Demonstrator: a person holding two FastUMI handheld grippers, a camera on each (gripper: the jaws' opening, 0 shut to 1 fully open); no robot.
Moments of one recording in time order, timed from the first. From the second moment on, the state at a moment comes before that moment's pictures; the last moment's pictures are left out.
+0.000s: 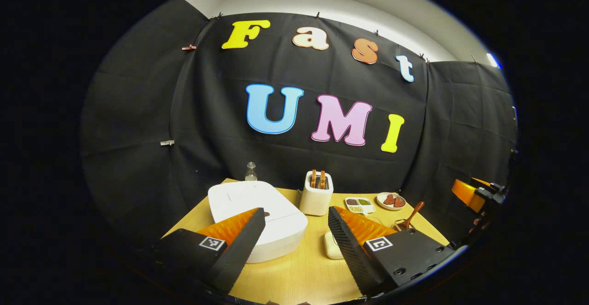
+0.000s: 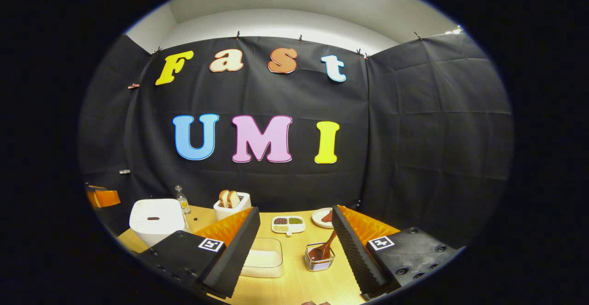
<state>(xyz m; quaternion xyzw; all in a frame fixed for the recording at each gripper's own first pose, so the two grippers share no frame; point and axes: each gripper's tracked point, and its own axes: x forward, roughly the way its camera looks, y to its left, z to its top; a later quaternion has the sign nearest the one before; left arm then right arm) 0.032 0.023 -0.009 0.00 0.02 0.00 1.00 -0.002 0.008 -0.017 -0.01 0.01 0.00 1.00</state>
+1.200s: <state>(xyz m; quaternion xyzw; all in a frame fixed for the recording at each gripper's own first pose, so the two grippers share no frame) 0.190 0.098 -0.061 -0.04 0.17 0.08 0.98 0.101 -0.077 -0.079 0.01 0.08 -0.02 1.00</state>
